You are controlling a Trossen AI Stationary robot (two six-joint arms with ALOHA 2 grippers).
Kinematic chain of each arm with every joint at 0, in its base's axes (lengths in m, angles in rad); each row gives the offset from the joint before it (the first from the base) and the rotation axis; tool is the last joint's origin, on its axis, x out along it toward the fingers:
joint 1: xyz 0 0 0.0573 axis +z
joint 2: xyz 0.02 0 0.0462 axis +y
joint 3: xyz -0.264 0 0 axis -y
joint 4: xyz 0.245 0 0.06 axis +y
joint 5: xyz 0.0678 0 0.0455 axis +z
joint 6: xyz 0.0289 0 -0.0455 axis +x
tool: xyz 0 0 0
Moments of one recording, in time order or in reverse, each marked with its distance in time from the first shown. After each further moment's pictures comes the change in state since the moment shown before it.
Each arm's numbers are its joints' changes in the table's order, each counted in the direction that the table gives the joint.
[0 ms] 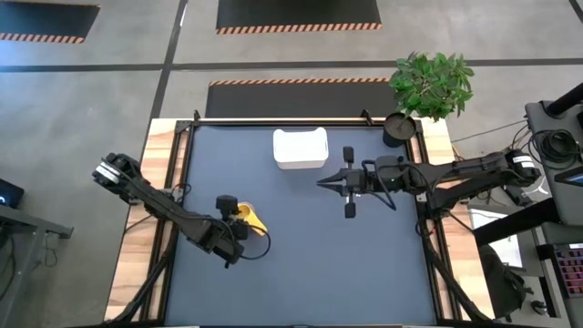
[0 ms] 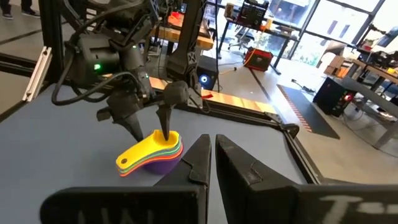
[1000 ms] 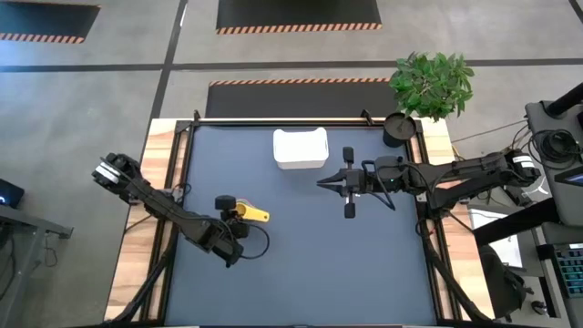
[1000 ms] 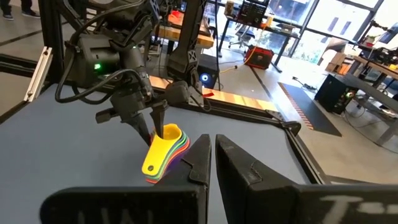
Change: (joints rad) left arm 0.000 0.001 -0.034 -0.064 0.024 -0.089; right arm 0.000 0.003 -0.001 0.003 -0.002 0.013
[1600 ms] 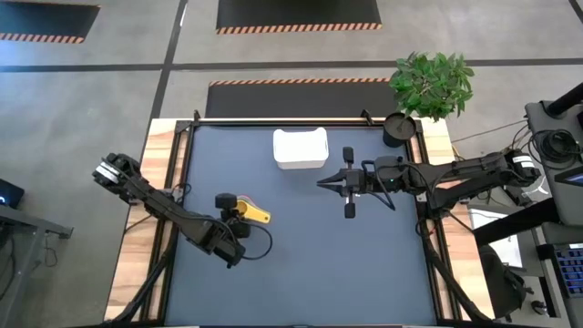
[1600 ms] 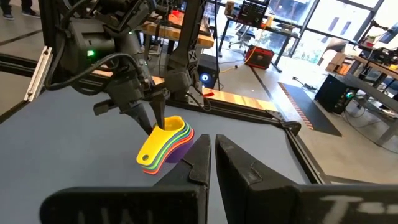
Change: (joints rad) left arm 0.000 -0.001 0.122 0.155 0.034 0.010; right arm 0.000 0.000 0.000 0.001 0.001 -0.001
